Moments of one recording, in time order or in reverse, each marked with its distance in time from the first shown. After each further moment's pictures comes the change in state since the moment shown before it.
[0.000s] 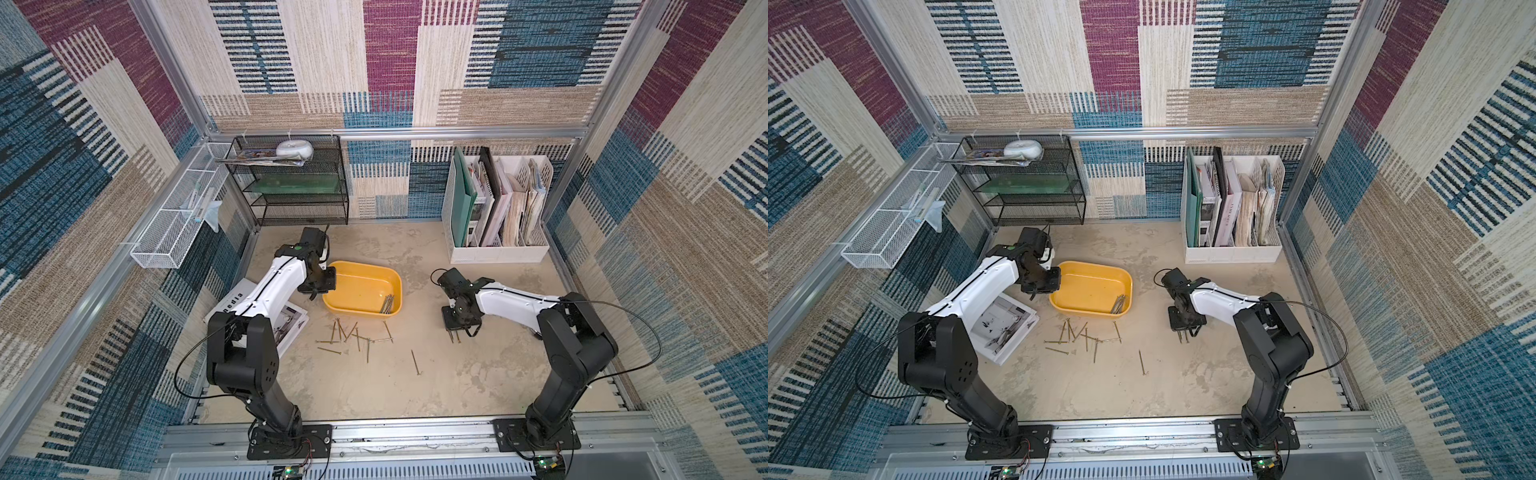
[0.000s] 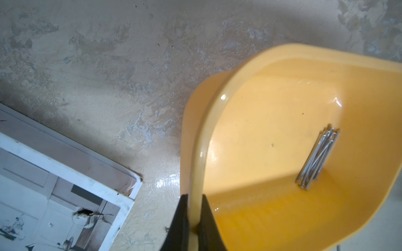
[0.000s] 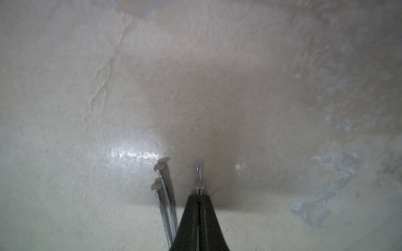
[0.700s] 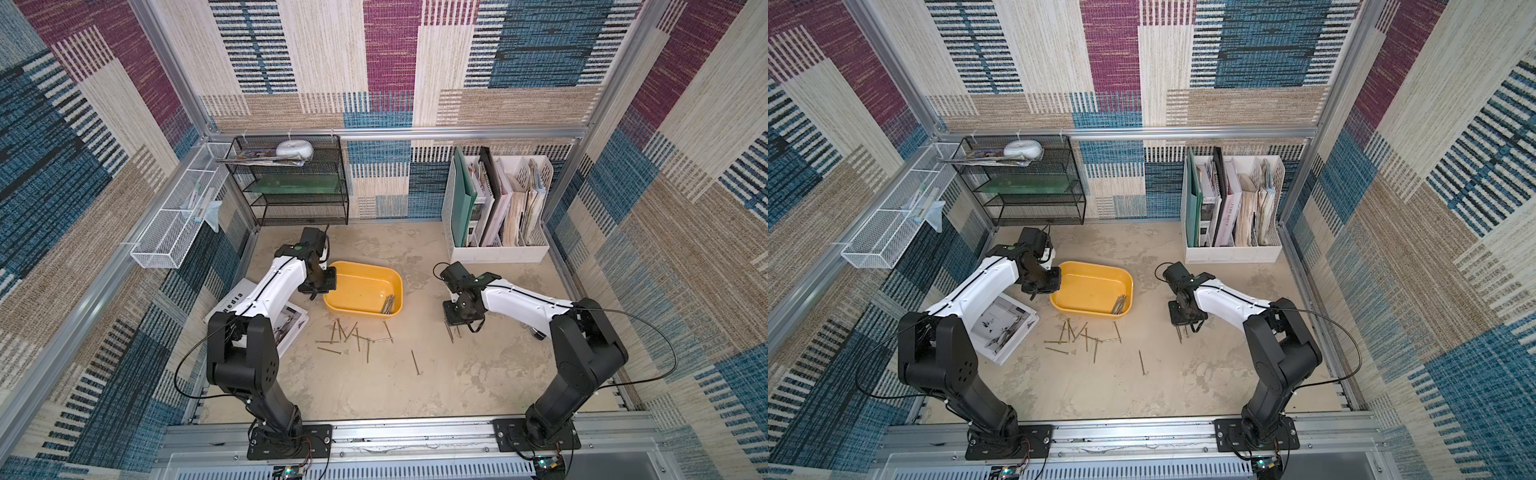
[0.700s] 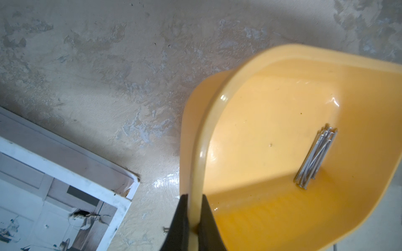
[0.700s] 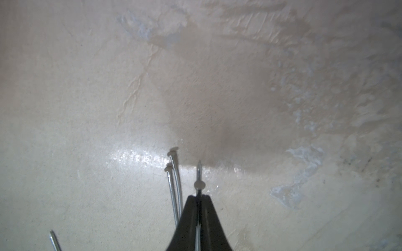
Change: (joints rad) left arm 0.000 0.000 0.000 0.000 0.015 0.000; right arm -0.002 -0.056 0.034 -0.048 -0.007 -0.031
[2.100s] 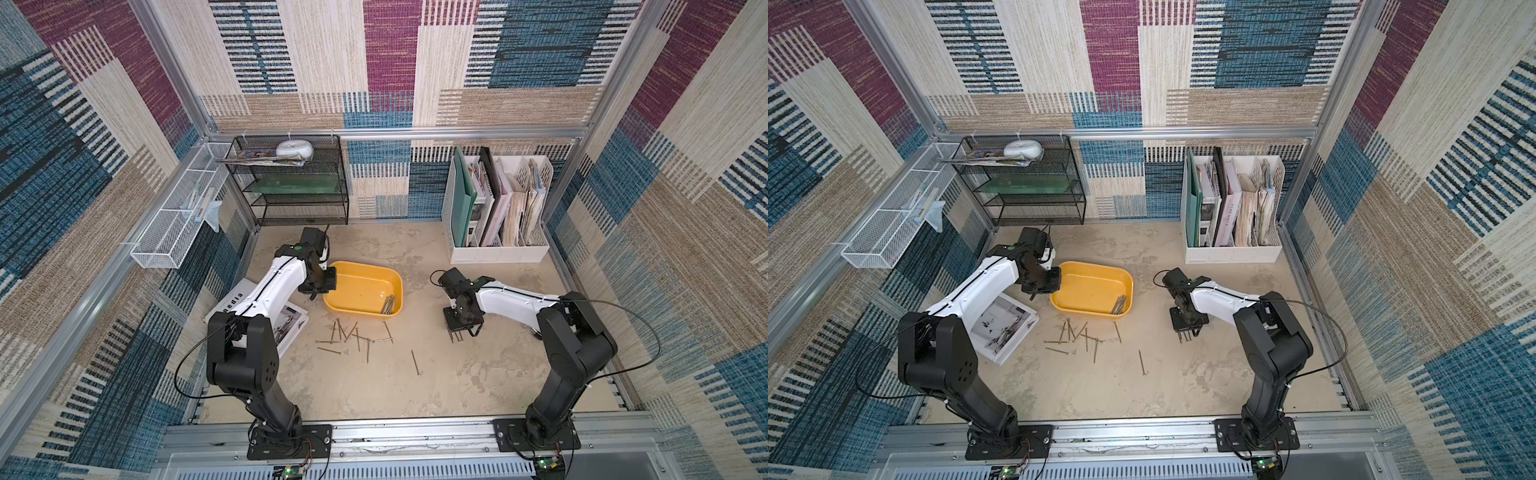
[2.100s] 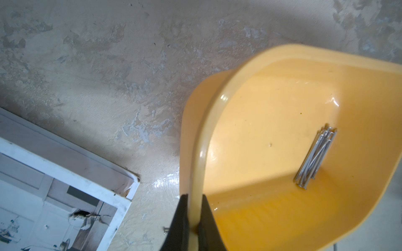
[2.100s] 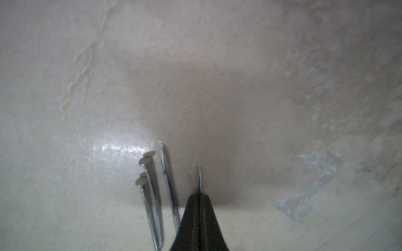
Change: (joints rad) left arm 0.000 0.000 0.000 0.000 0.000 0.003; right arm -0.023 0.047 -0.037 0.016 0.052 -0.038
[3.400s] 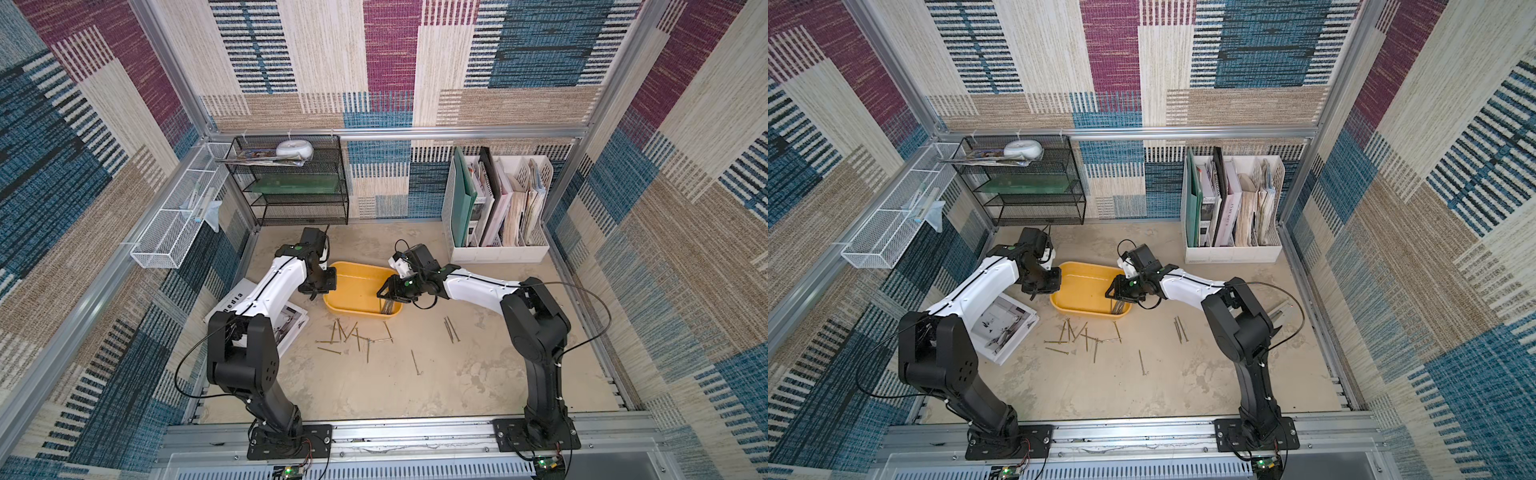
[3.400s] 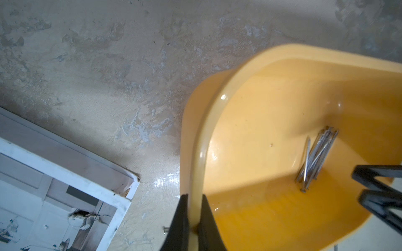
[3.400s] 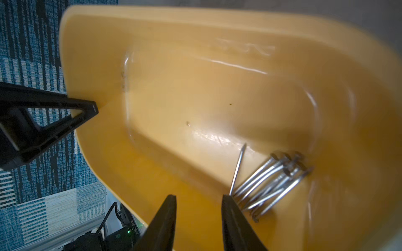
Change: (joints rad) left arm 0.000 0.002 0.000 -0.003 0.000 0.000; right arm 0.115 0.220 0.325 0.488 -0.647 0.312
